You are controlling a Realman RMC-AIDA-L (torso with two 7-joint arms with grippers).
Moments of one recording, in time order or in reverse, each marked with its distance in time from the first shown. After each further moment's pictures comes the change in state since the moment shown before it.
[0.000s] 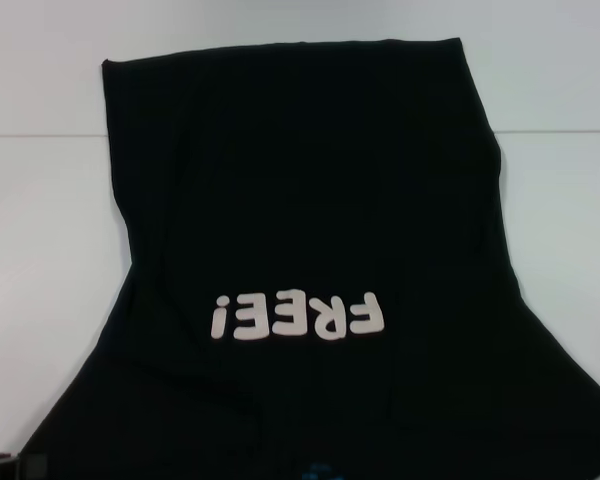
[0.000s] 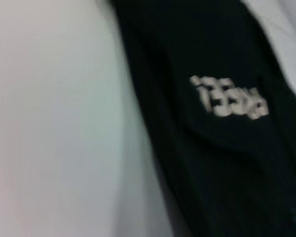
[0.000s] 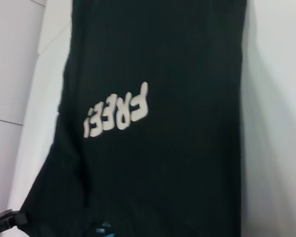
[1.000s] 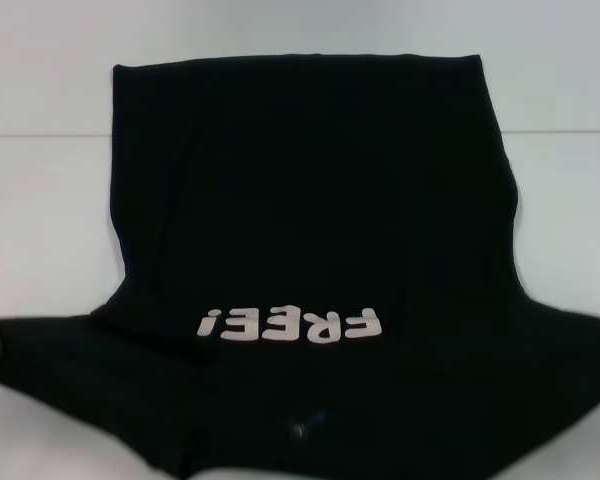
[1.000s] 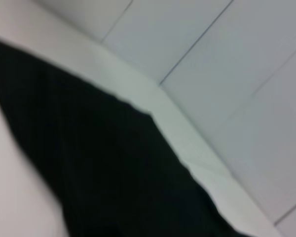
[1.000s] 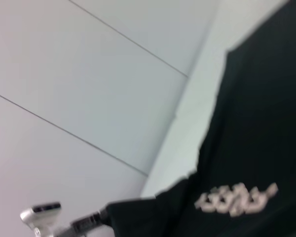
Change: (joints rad) left arm -0.007 0.044 -0.277 -0.057 -0.197 0.144 0.110; right arm 0.024 -0.046 0.220 0.113 0.124 -0.241 -0.230
